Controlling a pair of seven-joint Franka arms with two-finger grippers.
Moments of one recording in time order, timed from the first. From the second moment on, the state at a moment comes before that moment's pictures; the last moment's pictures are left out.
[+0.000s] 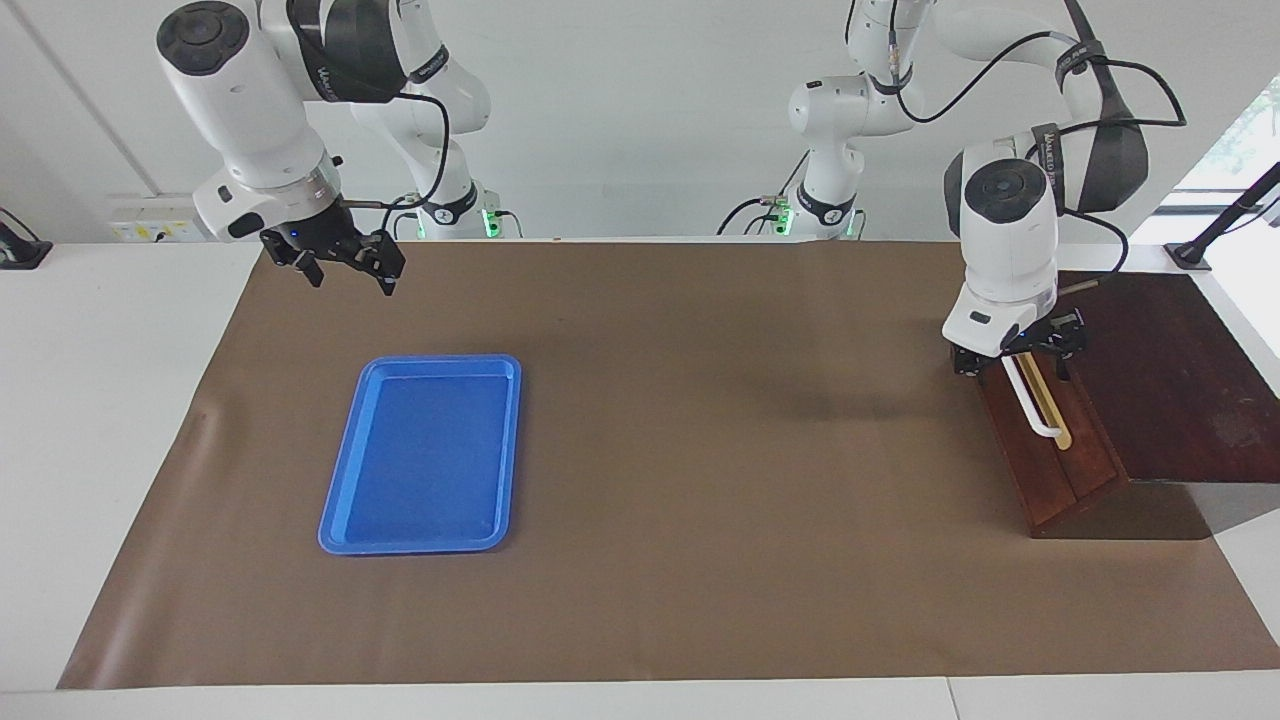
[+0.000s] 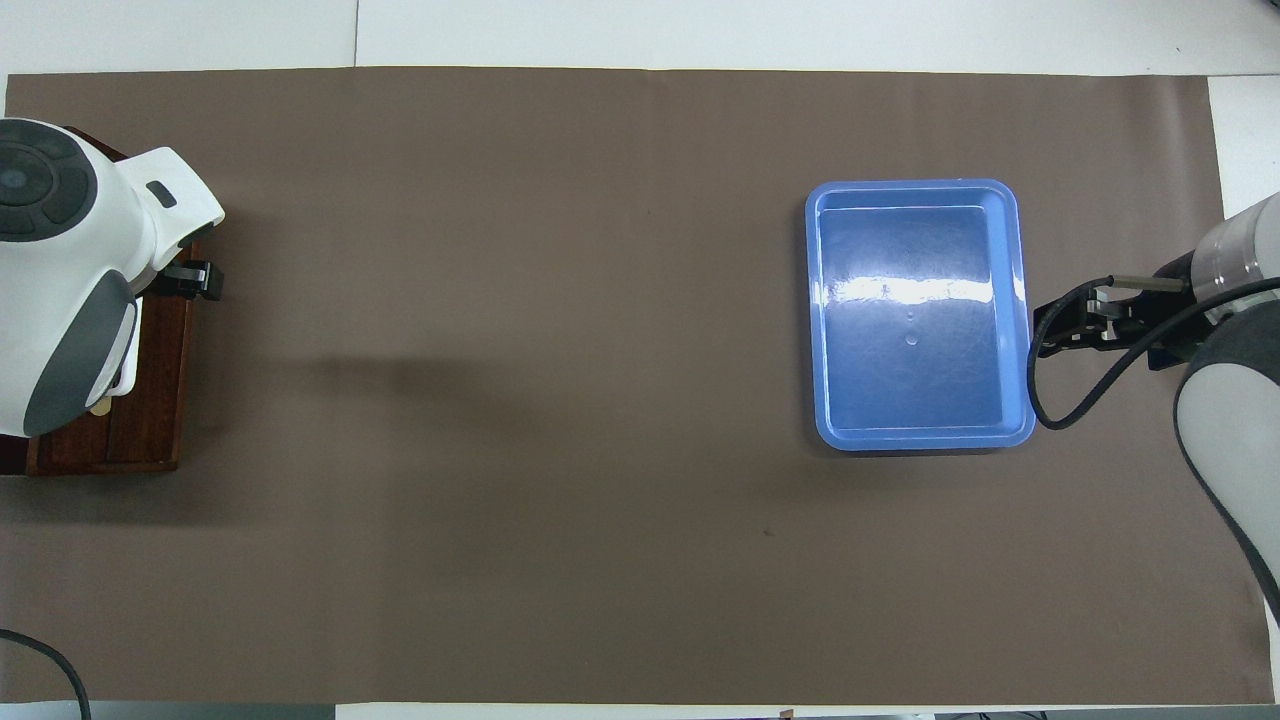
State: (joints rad) left arm -0.01 0.11 -0.12 -1.88 0.58 1.98 -0.18; right arm -0.03 -0.05 0.07 -1.74 -0.02 1.59 0.20
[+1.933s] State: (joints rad) left arm -0.05 0.21 -0.13 -1.97 0.67 2.20 -0.46; right arm -0.03 -0.05 0.07 -1.74 -0.02 1.59 0.20
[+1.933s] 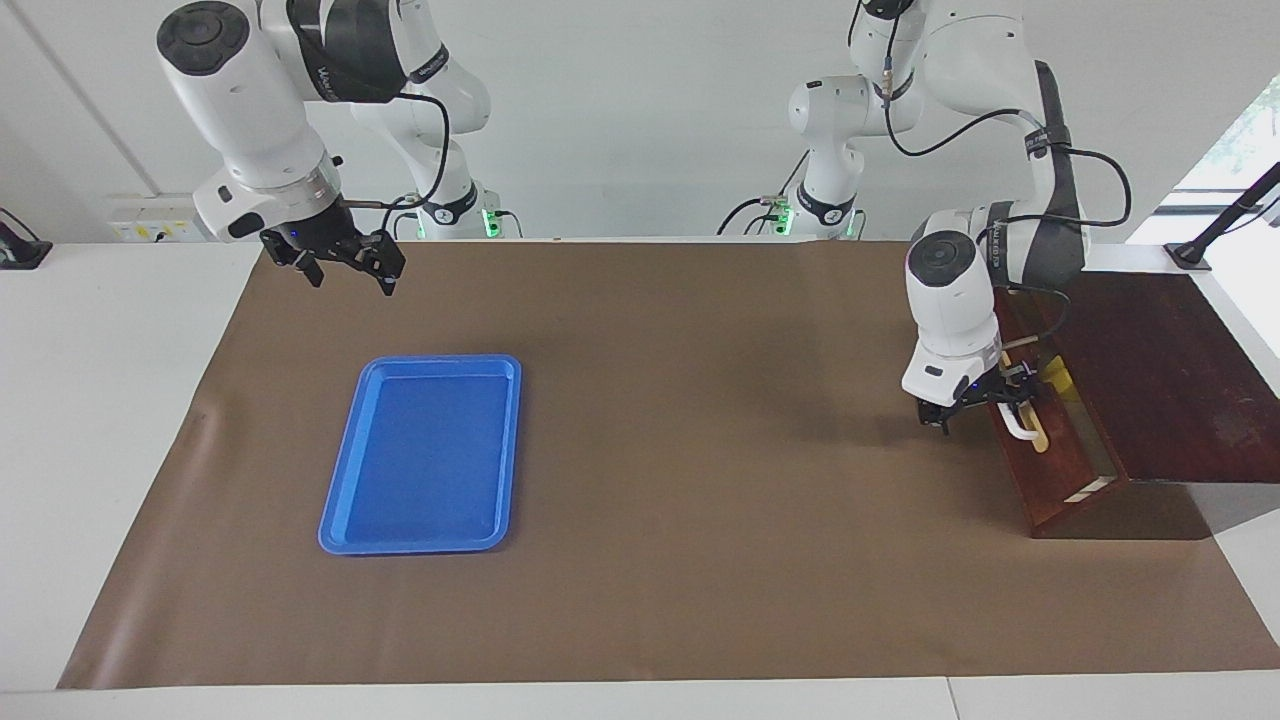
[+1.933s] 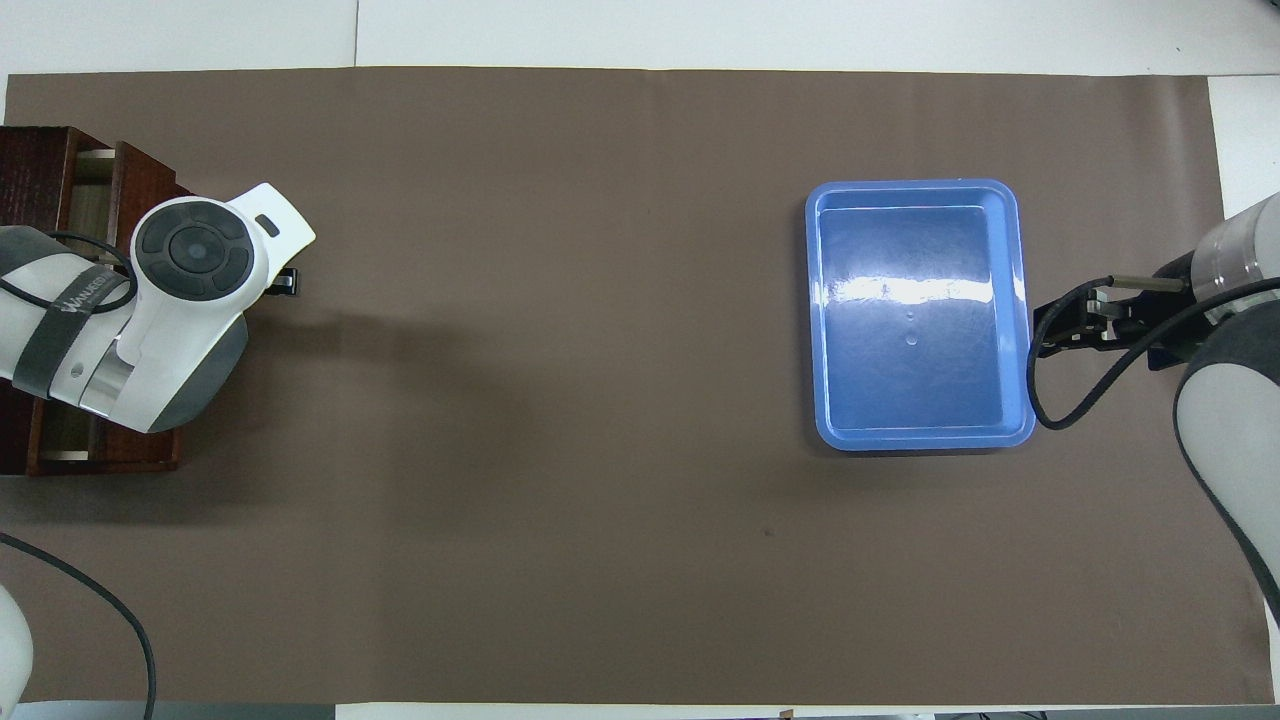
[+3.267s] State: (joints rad) left arm -0.18 0.24 -0.13 -1.74 0.39 1.99 -0.53; right arm -0.04 -0.05 0.07 -1.74 -0.02 1.59 0.20
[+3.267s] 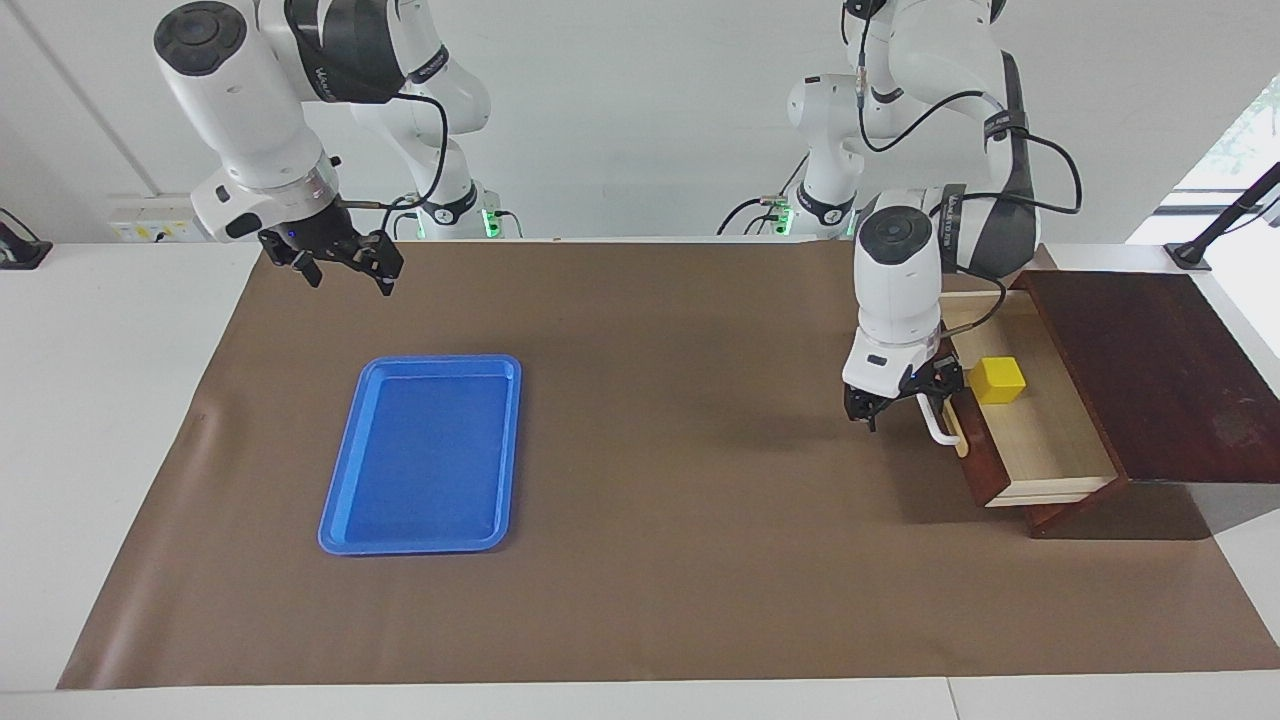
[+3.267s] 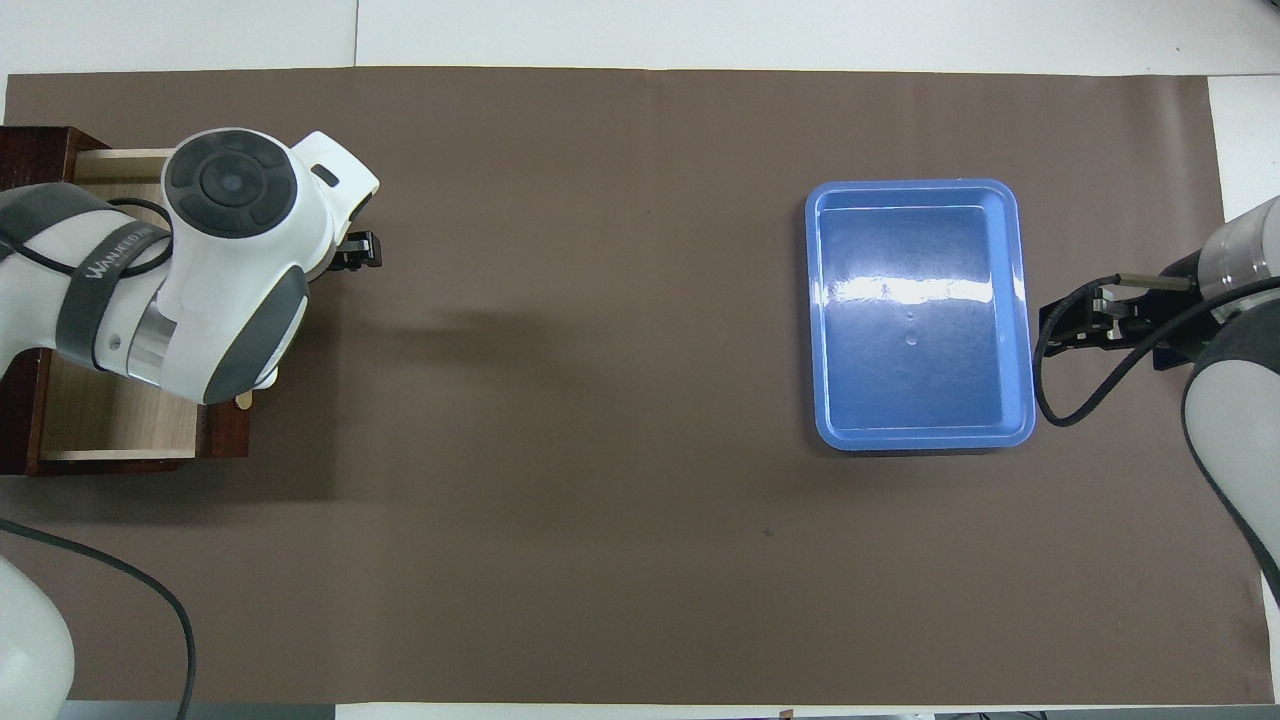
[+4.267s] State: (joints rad) left arm 0.00 0.21 0.00 -1.43 0.03 1.60 -0.98; right arm 0.05 0.11 0.10 -1.69 0.15 1.87 1.29
